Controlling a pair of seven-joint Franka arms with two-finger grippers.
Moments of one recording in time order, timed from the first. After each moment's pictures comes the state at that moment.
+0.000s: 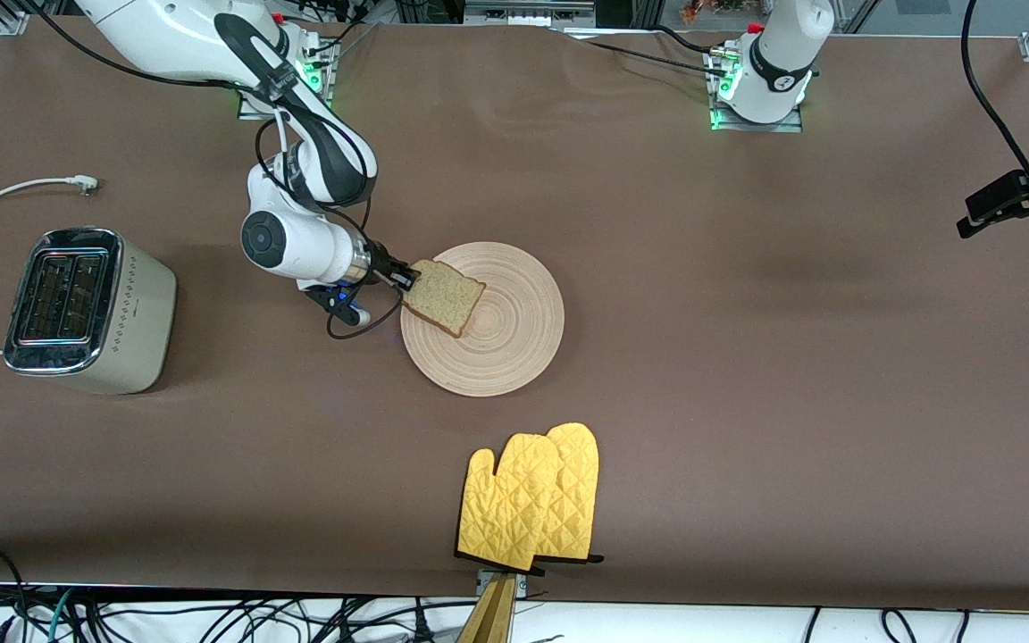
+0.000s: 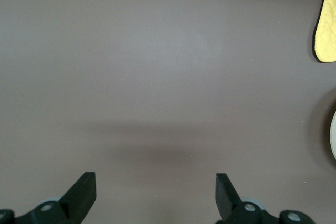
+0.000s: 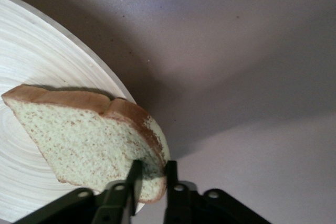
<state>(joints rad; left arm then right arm) -0.18 -0.02 0.28 -1.64 -0.03 1.62 0.02 -0.01 0.47 0.50 -2.09 0.29 2.40 0.81</state>
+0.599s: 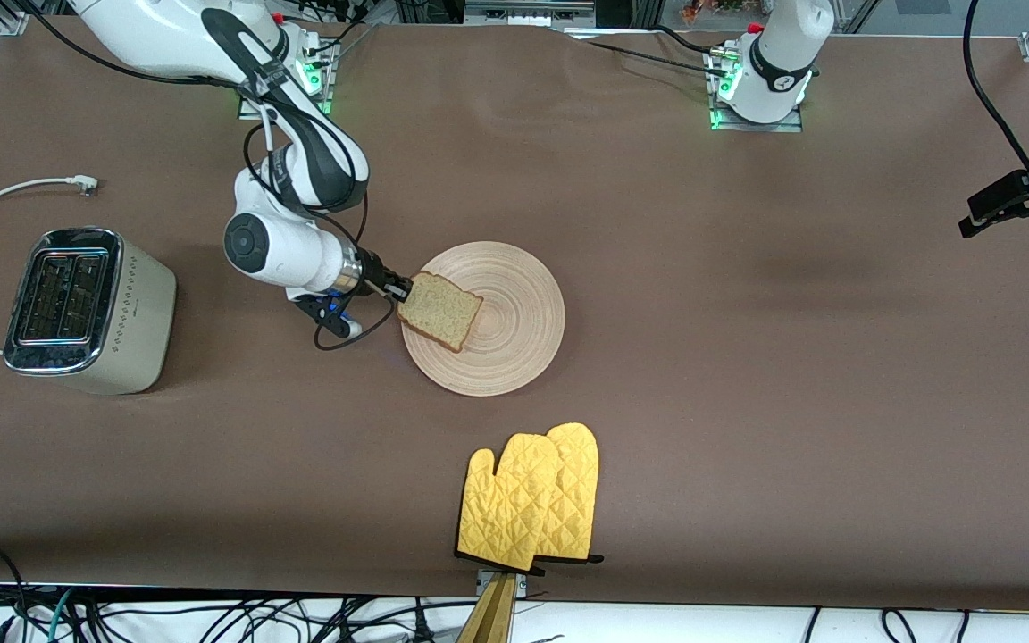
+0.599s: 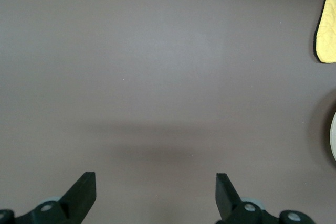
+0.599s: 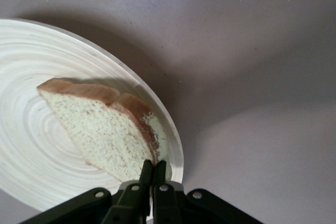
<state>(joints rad) -0.18 -0.02 0.28 -1.64 -0.03 1.62 0.01 -0.02 0.46 0.49 -2.00 0.29 2.34 0.81</state>
